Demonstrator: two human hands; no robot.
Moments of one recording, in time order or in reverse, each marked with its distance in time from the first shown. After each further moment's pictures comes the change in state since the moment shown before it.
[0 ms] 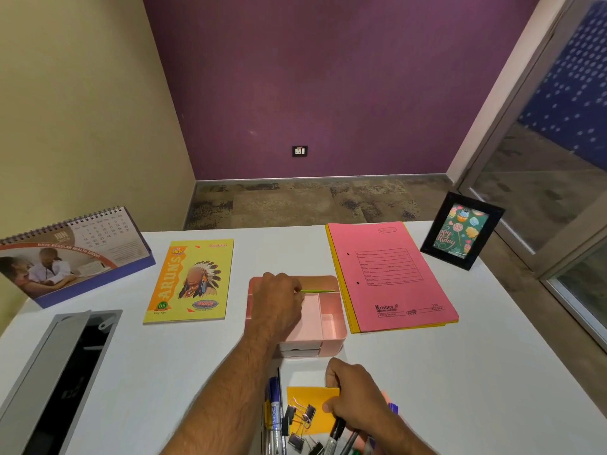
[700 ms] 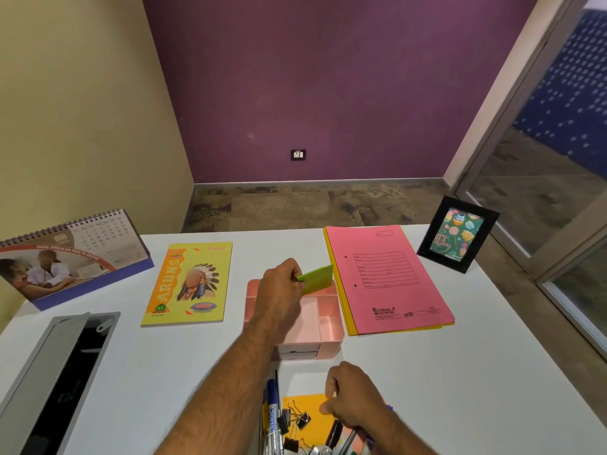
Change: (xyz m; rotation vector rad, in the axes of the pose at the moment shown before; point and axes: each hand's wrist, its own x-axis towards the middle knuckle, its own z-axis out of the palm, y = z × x) left_hand 0.003 0.020 -0.028 -0.451 -0.021 -0.133; right_hand 0.012 0.013 0.004 -0.086 -0.028 0.020
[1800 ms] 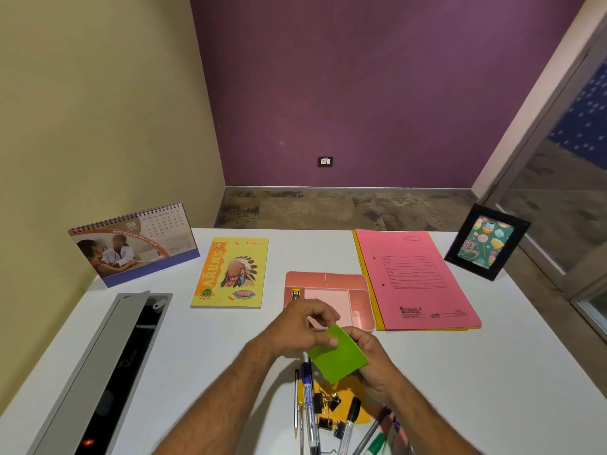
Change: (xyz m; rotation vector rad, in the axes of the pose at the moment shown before) left_hand -0.073 -0.045 -0.053 -0.344 -0.481 0.210; right_hand -0.026 -0.066 -0.018 1.276 -0.084 -0.091
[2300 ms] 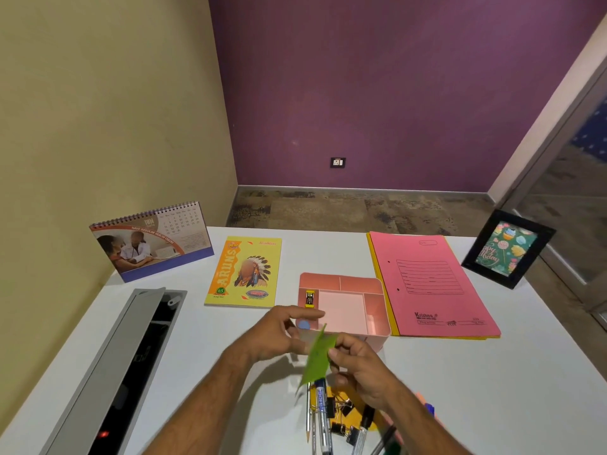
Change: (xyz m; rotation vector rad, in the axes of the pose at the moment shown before) left_hand -0.030 -0.033 -0.042 -0.111 -0.009 -0.147; right_hand 0.019 0.018 0.016 0.063 -0.269 0.045
